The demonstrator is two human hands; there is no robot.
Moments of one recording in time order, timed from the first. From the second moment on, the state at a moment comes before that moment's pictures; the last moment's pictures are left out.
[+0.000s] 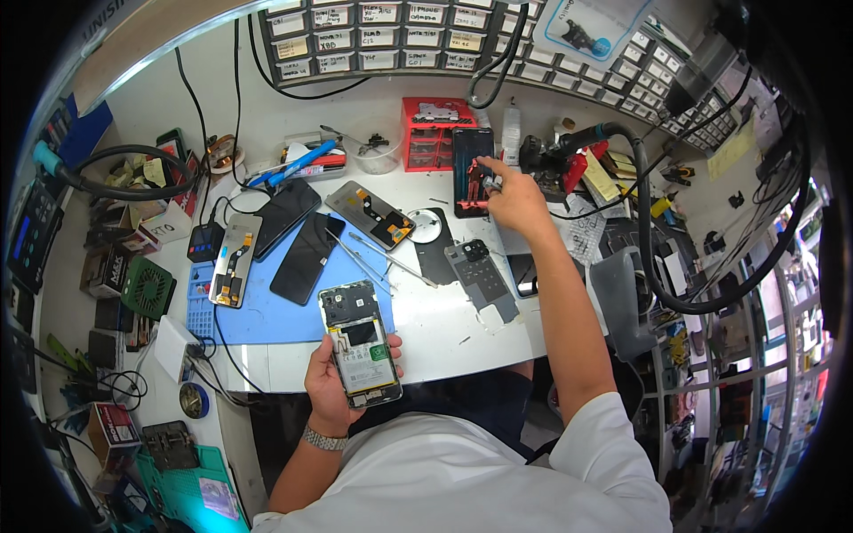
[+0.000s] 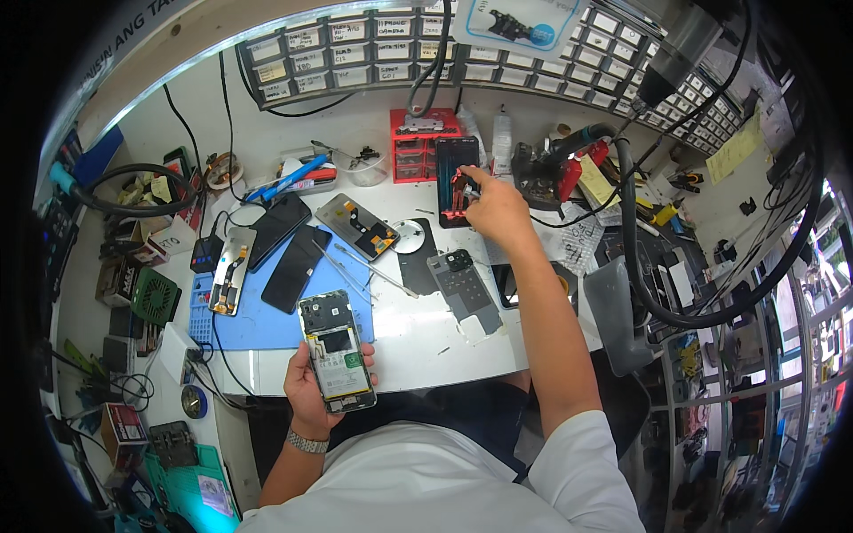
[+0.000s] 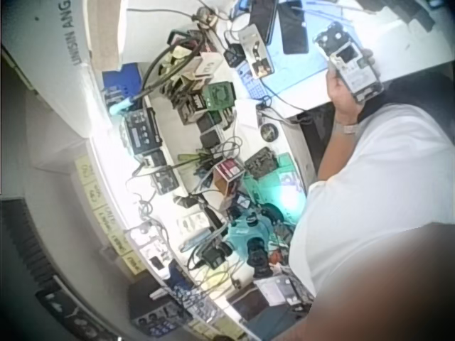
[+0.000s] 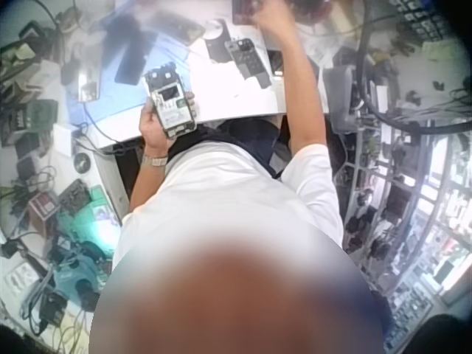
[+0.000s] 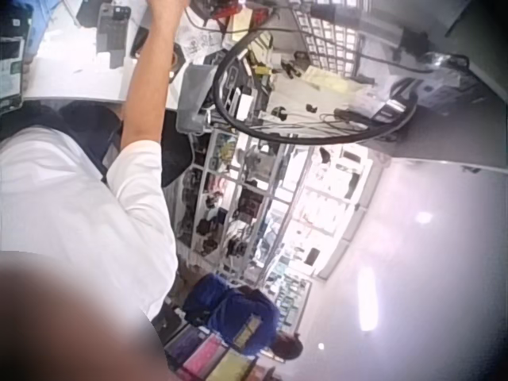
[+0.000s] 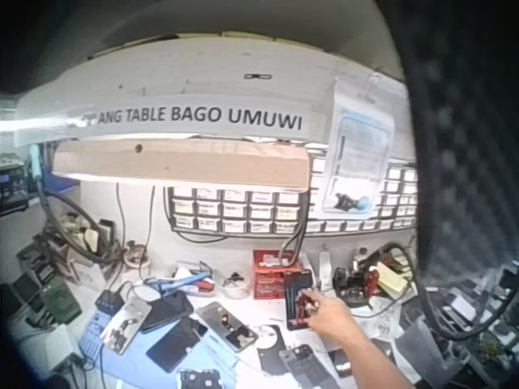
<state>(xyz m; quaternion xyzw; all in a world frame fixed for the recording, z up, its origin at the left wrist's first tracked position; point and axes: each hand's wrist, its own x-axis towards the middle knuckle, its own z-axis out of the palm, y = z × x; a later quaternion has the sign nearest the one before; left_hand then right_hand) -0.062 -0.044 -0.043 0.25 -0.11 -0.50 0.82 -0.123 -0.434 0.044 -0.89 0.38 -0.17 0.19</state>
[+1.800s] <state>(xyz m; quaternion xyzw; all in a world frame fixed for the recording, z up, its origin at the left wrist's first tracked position) -0.075 -0.058 -0.021 0.37 -0.17 -0.44 0.80 -0.203 -0.315 -0.027 -0.63 0.20 -0.56 0.50</state>
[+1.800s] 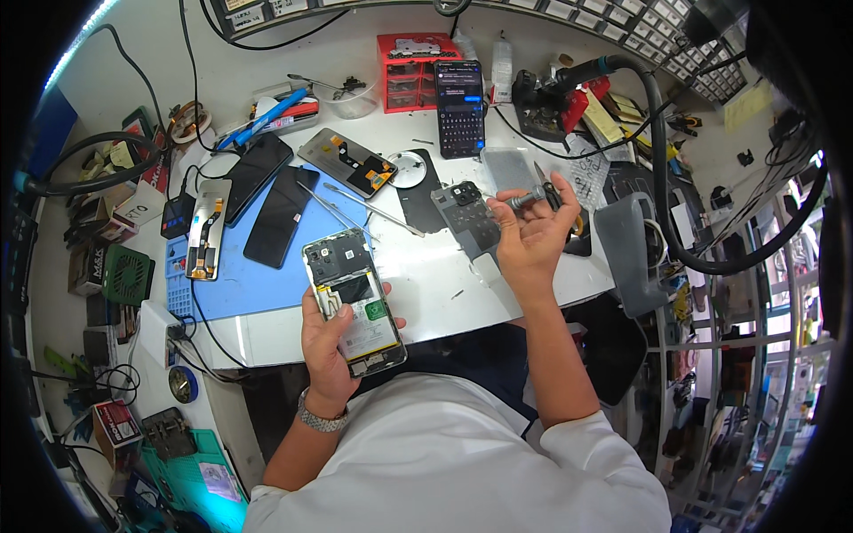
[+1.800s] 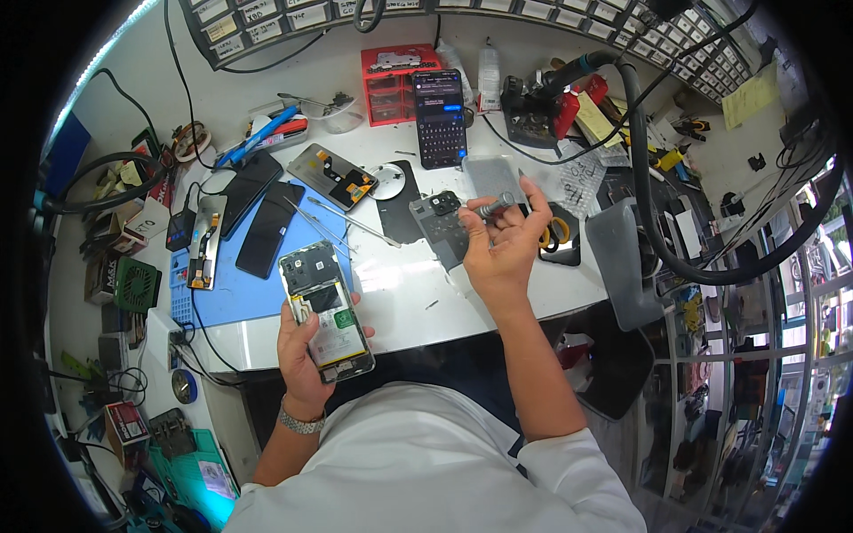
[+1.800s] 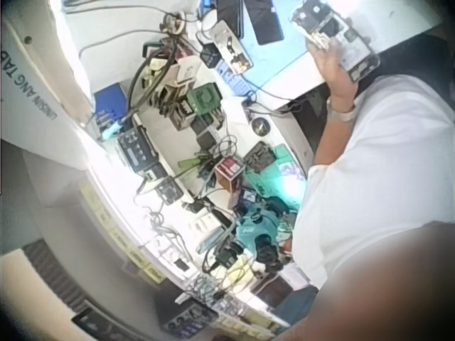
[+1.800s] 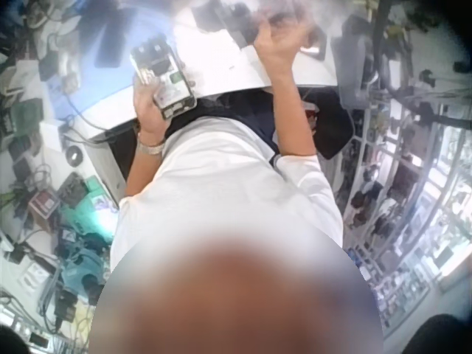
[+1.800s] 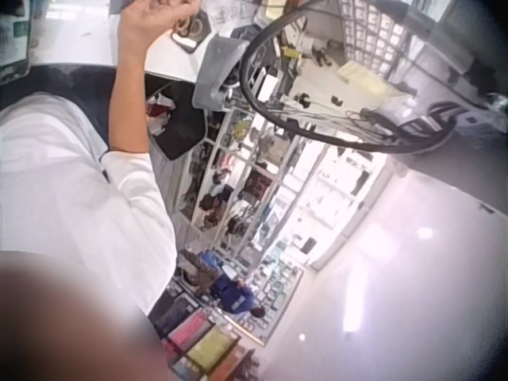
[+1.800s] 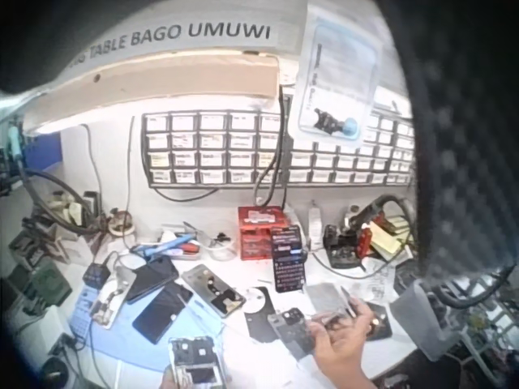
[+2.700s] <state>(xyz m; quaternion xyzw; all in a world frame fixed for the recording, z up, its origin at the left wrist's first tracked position) -0.078 -0.067 -0.053 0.53 -0.30 -0.35 0.71 -0.195 -0.321 -0.039 -0.67 0.22 -0.50 0.51</state>
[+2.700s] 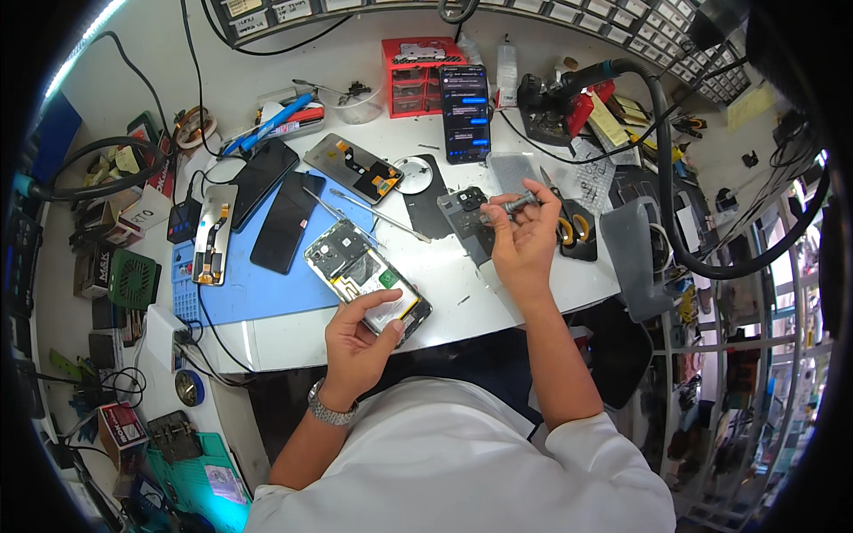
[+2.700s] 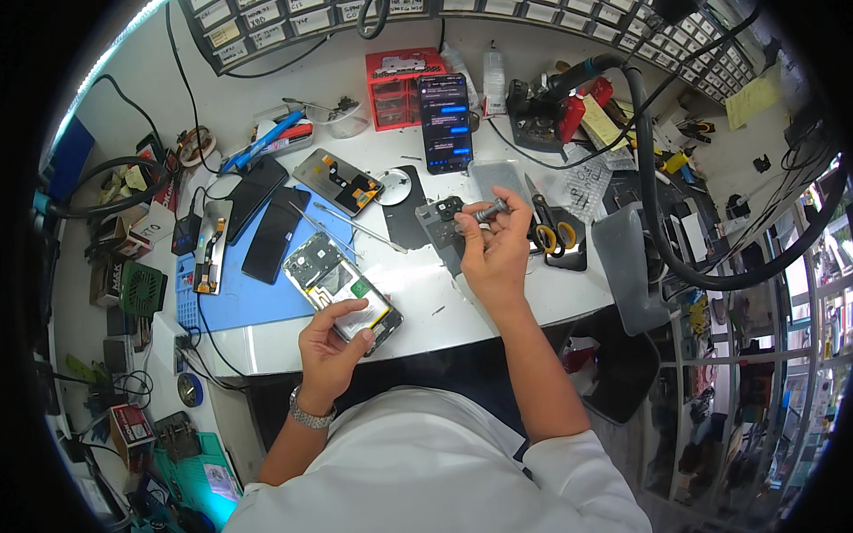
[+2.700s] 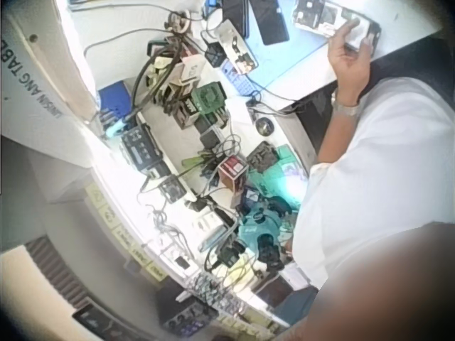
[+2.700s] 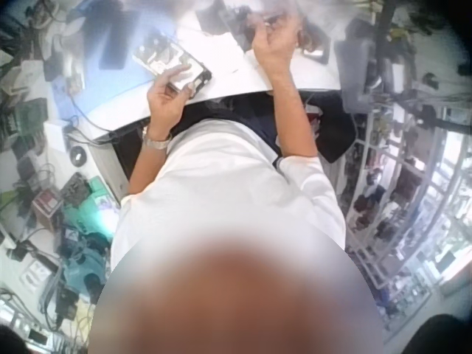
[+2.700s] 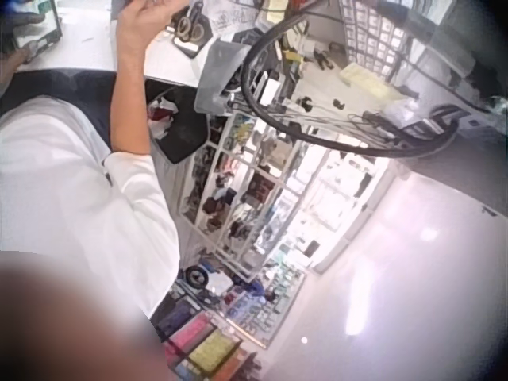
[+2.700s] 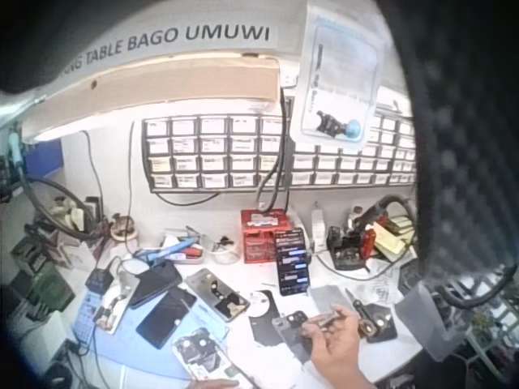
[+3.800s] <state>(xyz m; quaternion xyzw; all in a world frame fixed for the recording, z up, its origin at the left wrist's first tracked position) -0.084 -0.076 -0.045 0.57 -0.31 -0.26 0.71 -0.199 -0.206 -0.022 -0.68 0.08 -0.49 0.54</state>
